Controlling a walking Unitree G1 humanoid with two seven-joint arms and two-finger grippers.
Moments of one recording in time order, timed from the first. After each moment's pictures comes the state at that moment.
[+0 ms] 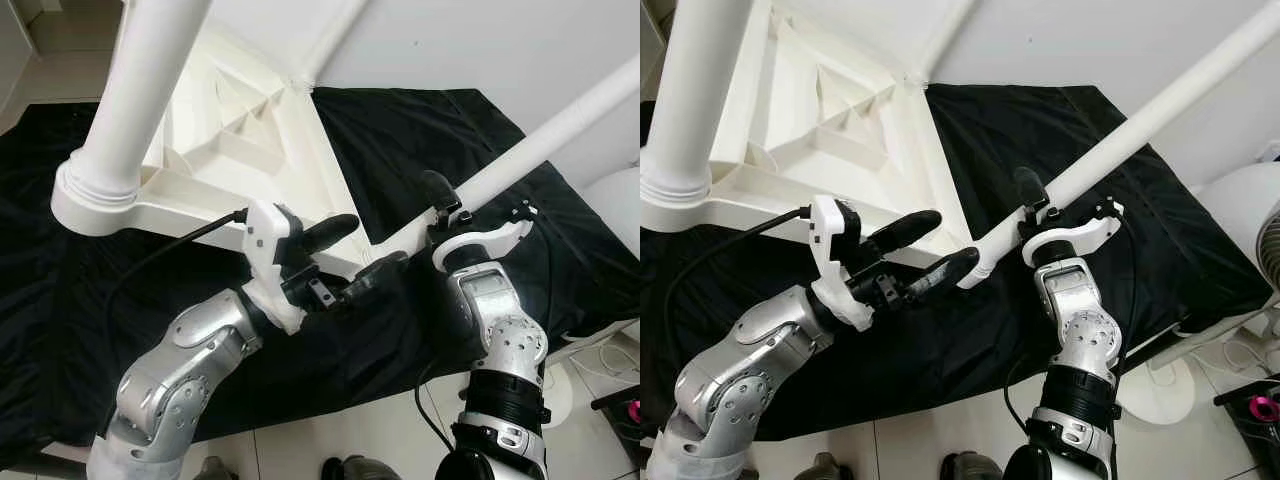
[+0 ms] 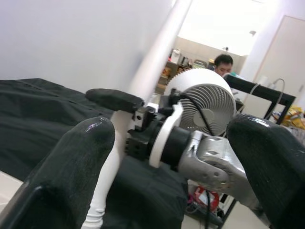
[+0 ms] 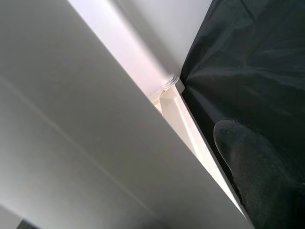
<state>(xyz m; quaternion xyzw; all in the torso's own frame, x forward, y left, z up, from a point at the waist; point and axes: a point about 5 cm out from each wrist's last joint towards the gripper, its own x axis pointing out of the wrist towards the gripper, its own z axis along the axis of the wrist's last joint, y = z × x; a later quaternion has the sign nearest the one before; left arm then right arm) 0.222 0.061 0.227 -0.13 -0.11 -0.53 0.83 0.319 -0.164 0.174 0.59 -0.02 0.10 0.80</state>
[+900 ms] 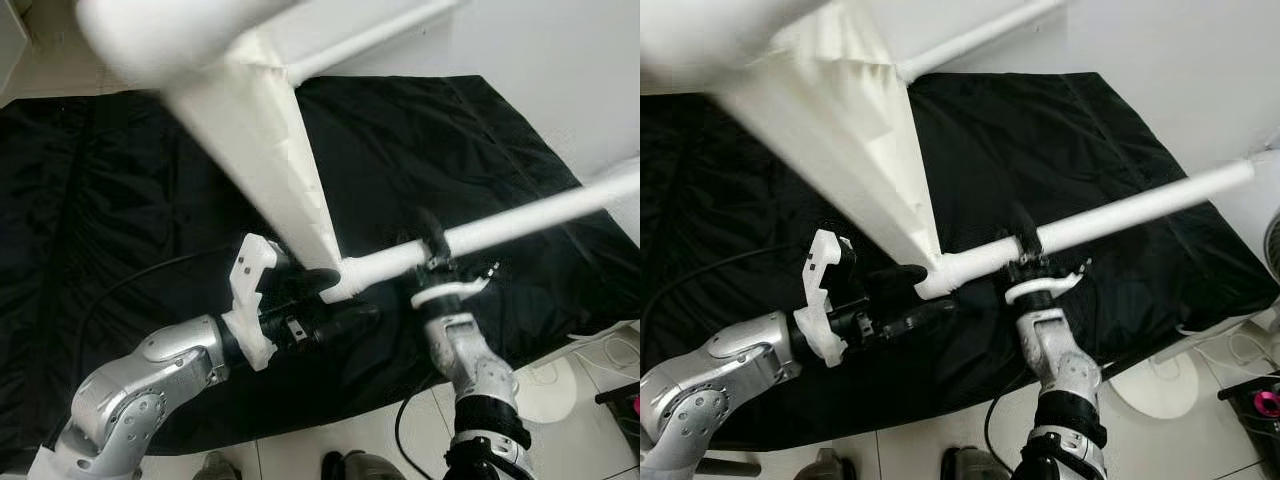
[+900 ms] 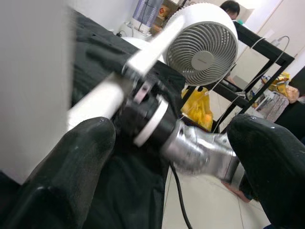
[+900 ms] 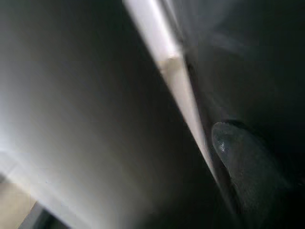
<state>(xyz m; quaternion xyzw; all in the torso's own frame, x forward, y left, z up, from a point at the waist) 0.211 0.085 0.193 -0.12 0.04 -0.56 0.82 0.301 -0.151 0.089 0.76 0.00 0.17 0.63</state>
